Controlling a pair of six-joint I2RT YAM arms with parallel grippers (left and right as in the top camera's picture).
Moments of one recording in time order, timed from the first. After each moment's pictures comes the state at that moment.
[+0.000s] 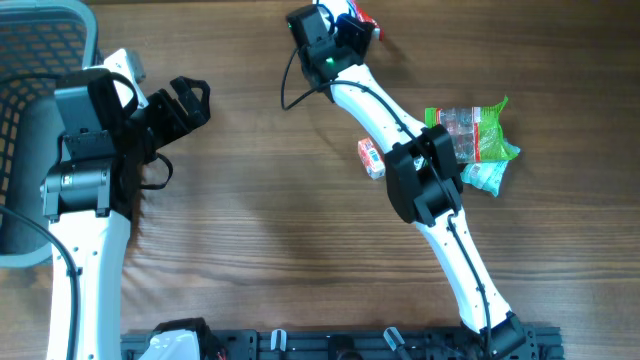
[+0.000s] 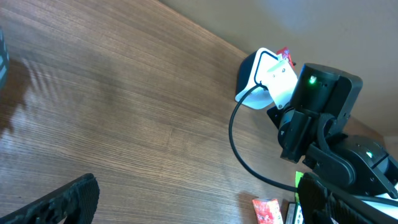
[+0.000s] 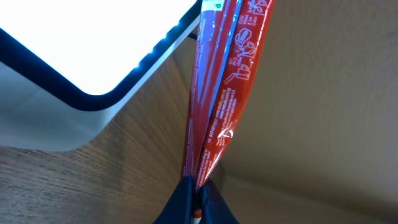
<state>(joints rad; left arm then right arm) 0.11 1.23 1.20 -0.67 0.29 -0.44 0.53 2.67 2.36 -0.47 1.04 -0.87</state>
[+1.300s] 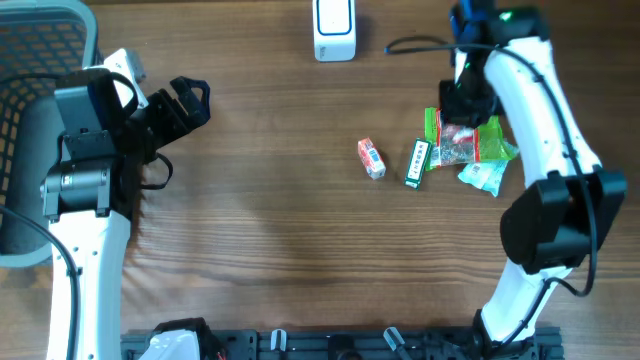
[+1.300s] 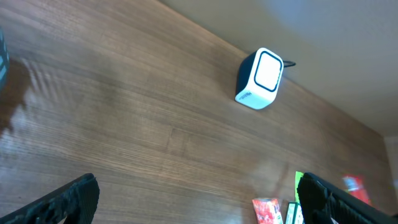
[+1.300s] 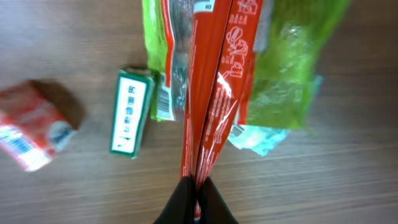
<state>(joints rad) 0.11 1.23 1.20 -0.67 0.29 -0.44 0.14 2.02 1.86 -1.47 0.14 0.17</state>
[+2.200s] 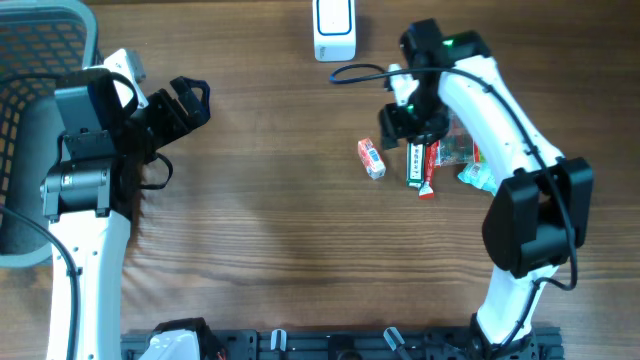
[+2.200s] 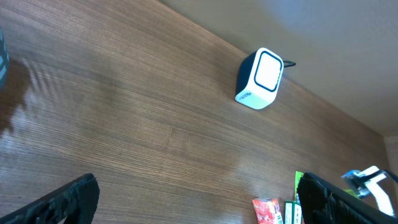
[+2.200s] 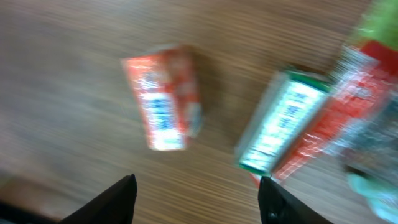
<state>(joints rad) 0.11 1.23 1.20 -0.67 0.29 -0.44 0.30 2.03 1.76 -1.32 -0.20 0.02</state>
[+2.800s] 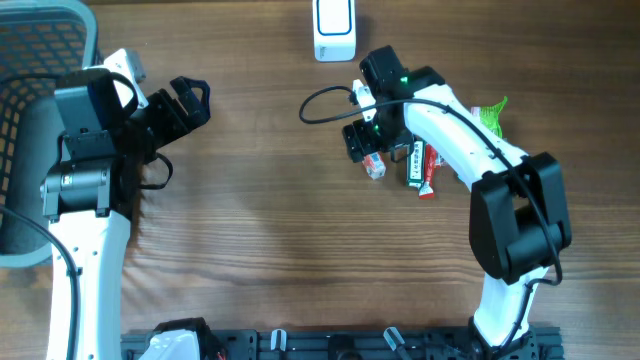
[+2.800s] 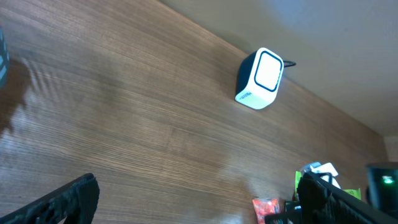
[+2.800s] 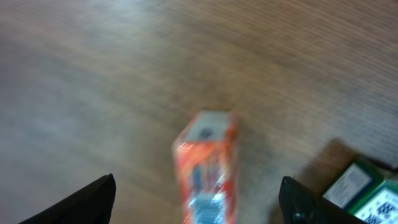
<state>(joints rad) 0.11 1.23 1.20 -0.67 0.29 -0.44 0.41 2.03 1.54 -0.93 -0.14 0.04</state>
